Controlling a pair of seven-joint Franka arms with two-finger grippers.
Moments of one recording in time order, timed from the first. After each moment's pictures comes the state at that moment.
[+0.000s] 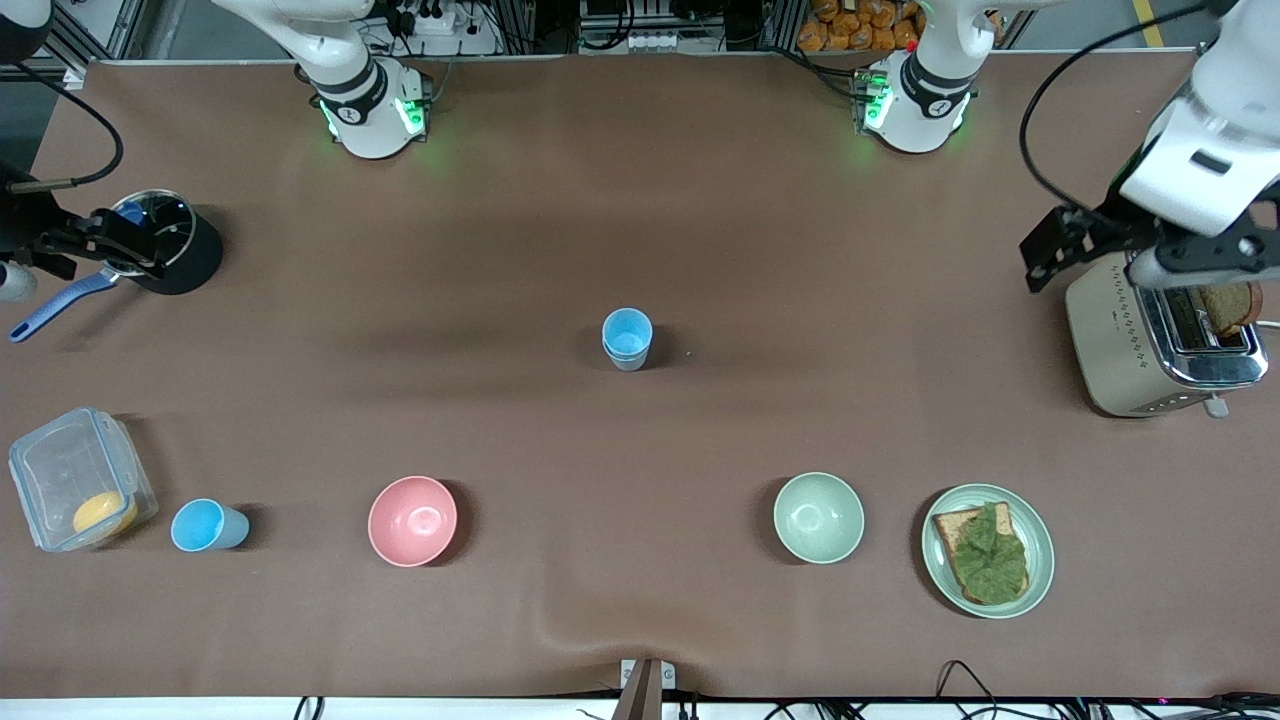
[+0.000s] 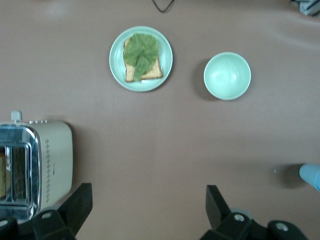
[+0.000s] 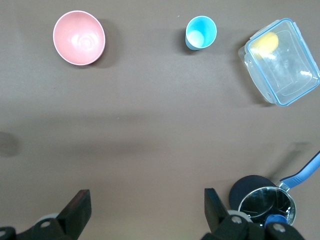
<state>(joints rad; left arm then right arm) -0.04 0.01 -0.18 -1.50 0.07 1.61 -0.26 -0.11 0.00 0.09 -1.58 -0.02 1.55 -0.03</state>
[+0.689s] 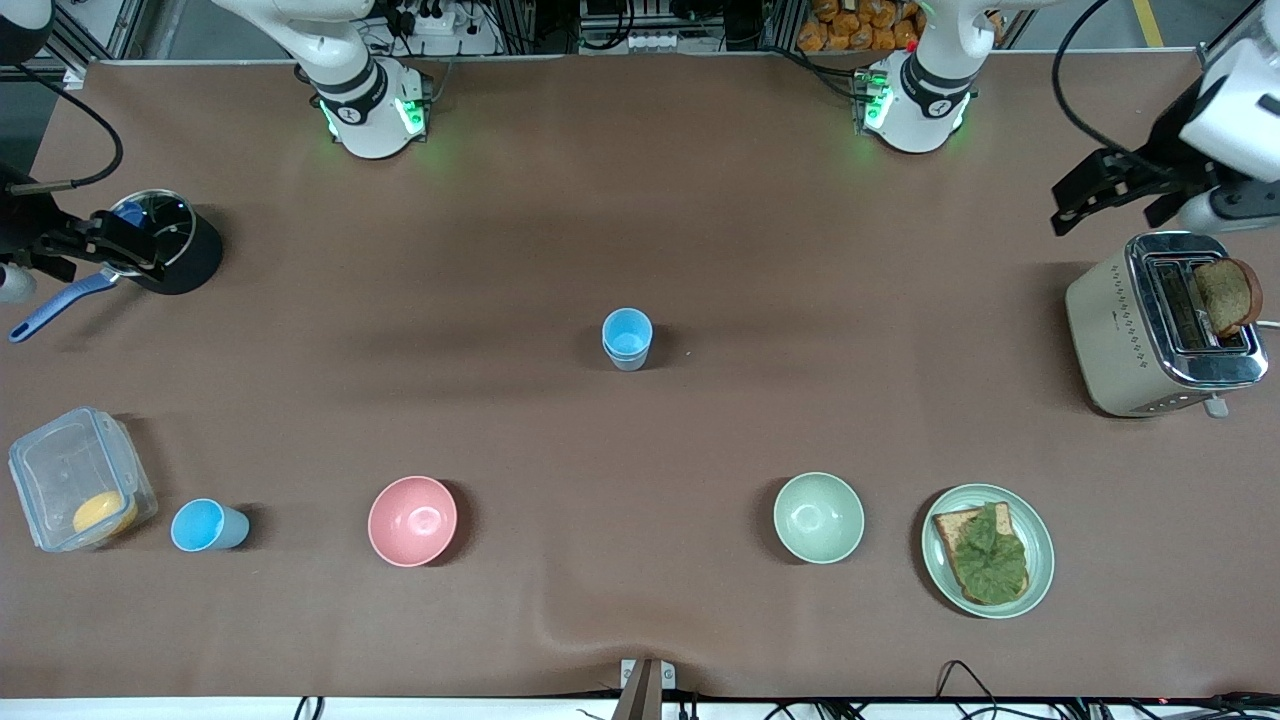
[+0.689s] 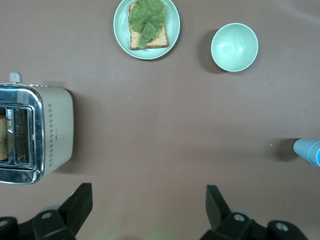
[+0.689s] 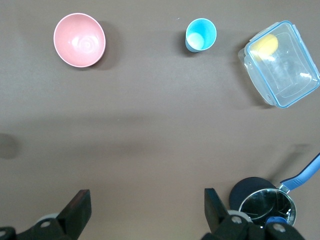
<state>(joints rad) -0.02 -0.08 -0.11 -1.56 -0.01 1.51 -0.22 -0.11 0.01 0.09 -1.58 -0.02 1.56 -0.03</state>
